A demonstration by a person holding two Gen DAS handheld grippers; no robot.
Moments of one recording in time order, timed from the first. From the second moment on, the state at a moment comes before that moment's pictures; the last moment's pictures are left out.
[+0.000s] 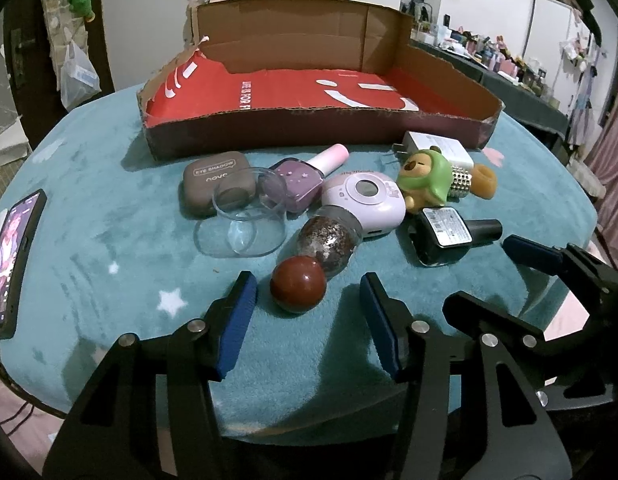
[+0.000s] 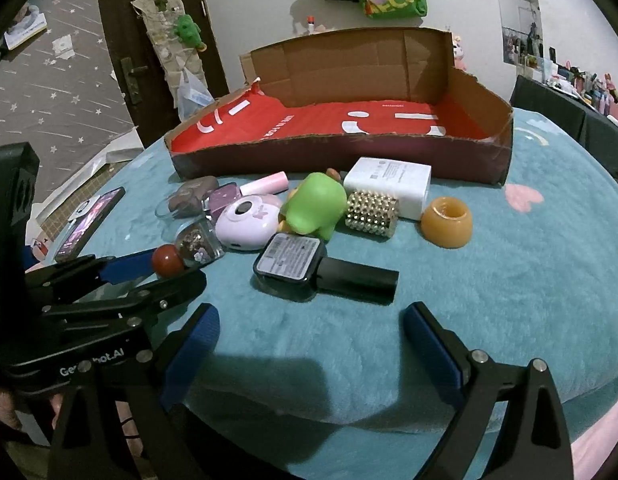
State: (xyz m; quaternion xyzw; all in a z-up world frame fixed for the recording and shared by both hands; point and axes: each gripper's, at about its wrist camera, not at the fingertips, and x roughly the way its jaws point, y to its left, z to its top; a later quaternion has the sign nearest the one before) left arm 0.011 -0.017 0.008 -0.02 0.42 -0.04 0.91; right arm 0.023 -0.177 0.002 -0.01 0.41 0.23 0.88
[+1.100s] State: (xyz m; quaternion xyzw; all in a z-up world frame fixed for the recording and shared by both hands) left arm 0.034 -0.006 0.004 -0.02 0.38 -0.10 0.92; right arm 0.044 -0.154 -0.006 -0.08 0.37 0.24 0.90
